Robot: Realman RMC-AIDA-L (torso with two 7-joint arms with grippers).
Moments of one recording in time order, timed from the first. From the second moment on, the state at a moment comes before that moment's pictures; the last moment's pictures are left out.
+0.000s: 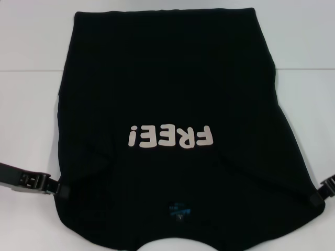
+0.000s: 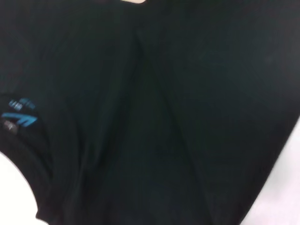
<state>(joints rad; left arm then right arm) -0.59 -1.94 0.67 0.77 2.49 1.66 -2.31 0.79 1.95 -0.84 -0.75 -2.75 -1.65 2.37</state>
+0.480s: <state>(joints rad) -0.62 -1.87 0.69 0.62 2.55 2.02 -2.21 0.78 1.94 -0.86 -0.74 -2.82 -1.90 2.19</state>
